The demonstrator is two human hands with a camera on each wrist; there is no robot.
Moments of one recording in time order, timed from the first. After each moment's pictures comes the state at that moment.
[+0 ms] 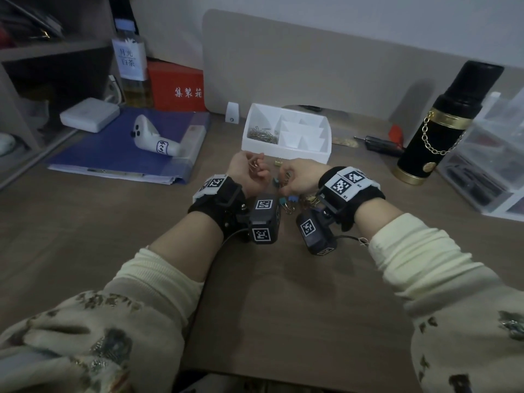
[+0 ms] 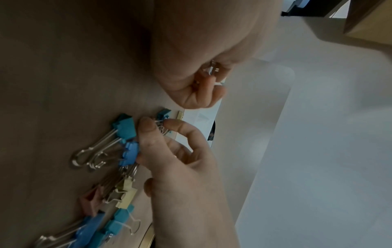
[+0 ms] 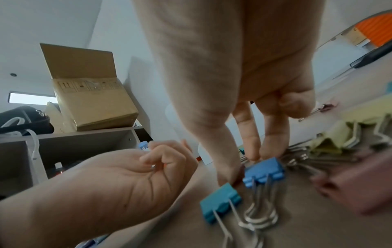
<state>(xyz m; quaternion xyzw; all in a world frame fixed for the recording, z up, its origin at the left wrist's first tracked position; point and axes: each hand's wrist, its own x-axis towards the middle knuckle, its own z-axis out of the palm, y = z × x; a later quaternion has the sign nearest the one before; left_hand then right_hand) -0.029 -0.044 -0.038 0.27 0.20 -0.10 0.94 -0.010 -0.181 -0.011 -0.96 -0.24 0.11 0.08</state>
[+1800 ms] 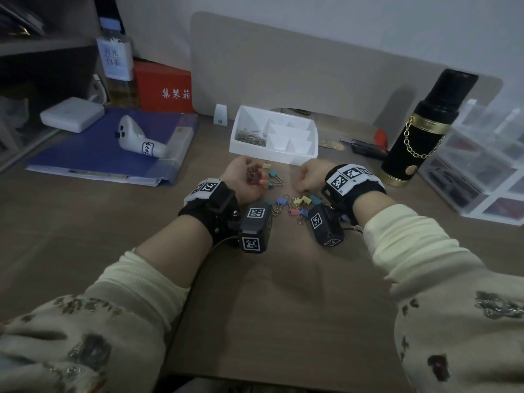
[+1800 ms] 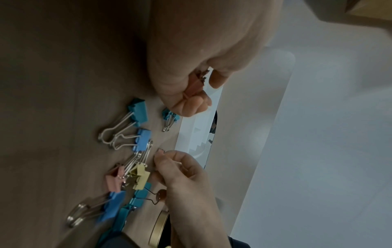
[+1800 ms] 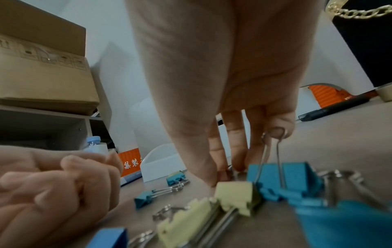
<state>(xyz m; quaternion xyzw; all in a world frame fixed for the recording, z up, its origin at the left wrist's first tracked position) -0.037 -0.062 -0.034 0.30 0.22 -0.14 0.92 0.022 -0.224 -0.010 -0.99 -0.13 0.10 0.02</state>
